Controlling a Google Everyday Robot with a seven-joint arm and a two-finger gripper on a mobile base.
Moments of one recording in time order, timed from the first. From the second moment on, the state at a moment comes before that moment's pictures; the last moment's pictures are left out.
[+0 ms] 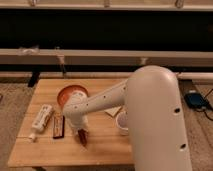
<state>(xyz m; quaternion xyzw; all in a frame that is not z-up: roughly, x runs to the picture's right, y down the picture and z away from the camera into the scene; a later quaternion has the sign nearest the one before) -0.146 0.245 0.812 -0.16 -0.33 -0.77 0.52</state>
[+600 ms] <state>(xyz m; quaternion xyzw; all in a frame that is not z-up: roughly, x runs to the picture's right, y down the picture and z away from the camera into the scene) -0.093 0.202 0.749 -0.10 -0.29 -0.77 0.56</state>
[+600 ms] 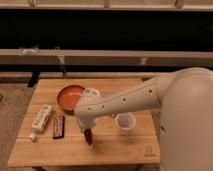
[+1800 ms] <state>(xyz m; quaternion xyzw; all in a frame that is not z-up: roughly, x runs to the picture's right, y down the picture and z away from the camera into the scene) 0.098 0.098 0.732 -0.07 -0.20 -0.69 0.69</state>
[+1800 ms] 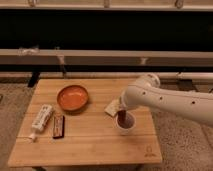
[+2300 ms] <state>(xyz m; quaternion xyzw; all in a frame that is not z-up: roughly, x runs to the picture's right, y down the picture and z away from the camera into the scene) 0.108 0.117 0.739 -0.06 -0.19 -0.68 0.70</state>
